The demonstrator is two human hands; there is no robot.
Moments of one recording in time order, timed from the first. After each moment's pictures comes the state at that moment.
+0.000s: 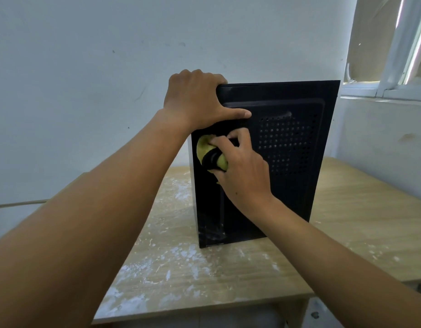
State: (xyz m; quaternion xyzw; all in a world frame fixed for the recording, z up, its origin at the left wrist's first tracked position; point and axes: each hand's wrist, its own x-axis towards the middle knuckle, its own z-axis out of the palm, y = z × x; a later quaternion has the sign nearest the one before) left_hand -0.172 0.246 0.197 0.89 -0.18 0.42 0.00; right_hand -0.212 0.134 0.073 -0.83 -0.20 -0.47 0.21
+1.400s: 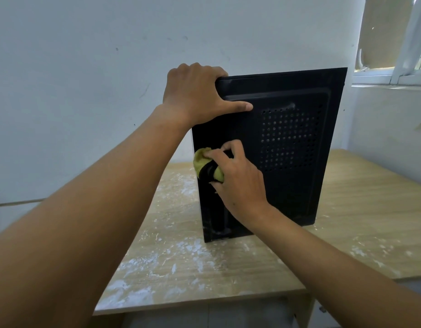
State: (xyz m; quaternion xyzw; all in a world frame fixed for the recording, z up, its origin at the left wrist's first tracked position) left_hand -0.173 0.245 0.197 0.89 -0.17 0.42 0.00; right_hand -0.211 0.139 0.048 -0.84 -0.23 -0.44 0.23
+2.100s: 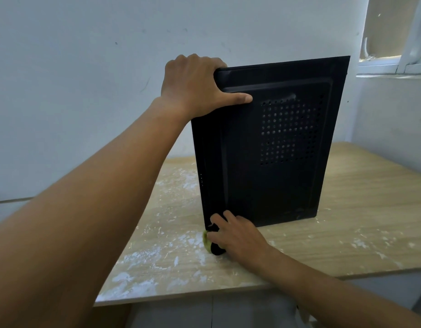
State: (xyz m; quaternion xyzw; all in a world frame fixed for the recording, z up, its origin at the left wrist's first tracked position) left_hand -0.174 0.245 0.197 0.89 -0.17 0.41 0.00; right_hand -0.208 0.127 -0.077 -0.88 -0.38 -0.30 -0.04
